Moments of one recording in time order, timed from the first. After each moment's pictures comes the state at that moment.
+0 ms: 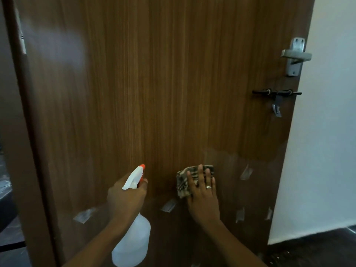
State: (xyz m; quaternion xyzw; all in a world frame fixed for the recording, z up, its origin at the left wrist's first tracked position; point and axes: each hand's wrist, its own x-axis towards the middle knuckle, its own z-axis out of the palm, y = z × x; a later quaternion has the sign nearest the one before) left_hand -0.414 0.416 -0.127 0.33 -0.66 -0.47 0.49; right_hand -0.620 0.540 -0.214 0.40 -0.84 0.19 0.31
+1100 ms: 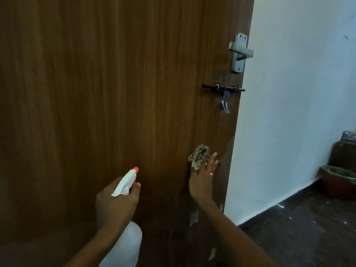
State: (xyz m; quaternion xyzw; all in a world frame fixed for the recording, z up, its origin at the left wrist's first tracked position) left_hand -0.538 0.471 -0.137 0.24 -0.74 -0.46 0.42; right_hand -0.748 0.618 -0.170 0.18 -0.82 0.48 0.26
